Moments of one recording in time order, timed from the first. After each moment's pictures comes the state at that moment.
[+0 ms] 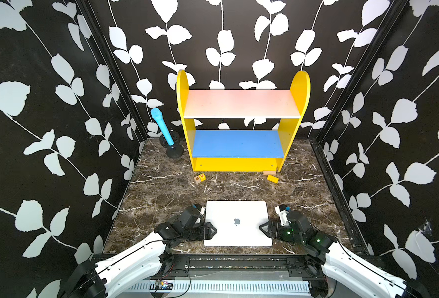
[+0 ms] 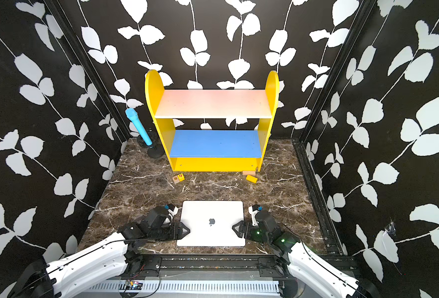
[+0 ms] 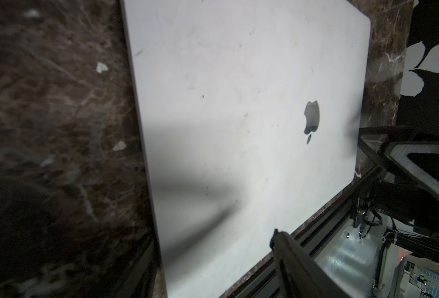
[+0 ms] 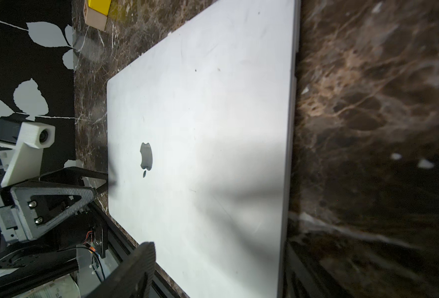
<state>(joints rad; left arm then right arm) -0.78 0.80 0.25 -0.38 0.30 -0.82 0.68 0.64 0.14 -0.27 -0.34 0.88</state>
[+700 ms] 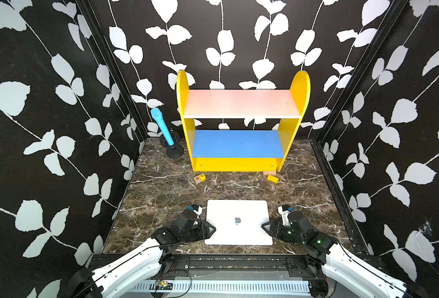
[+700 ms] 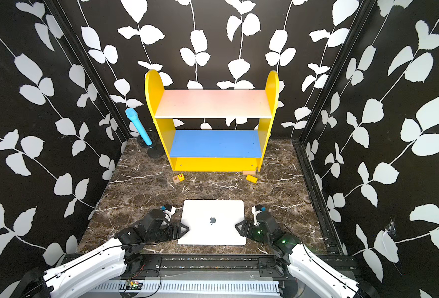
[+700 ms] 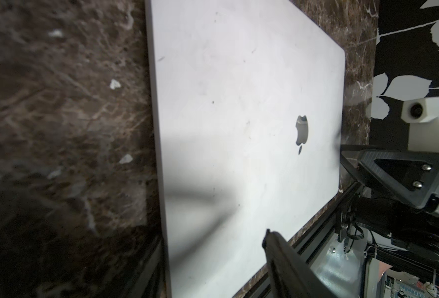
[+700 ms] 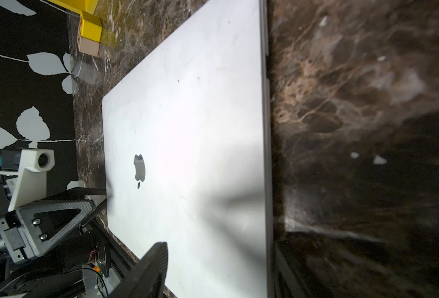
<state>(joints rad) -0.77 0.71 0.16 -0.27 0.29 -0.91 0.67 0.61 0.12 -0.27 -0.30 0.97</state>
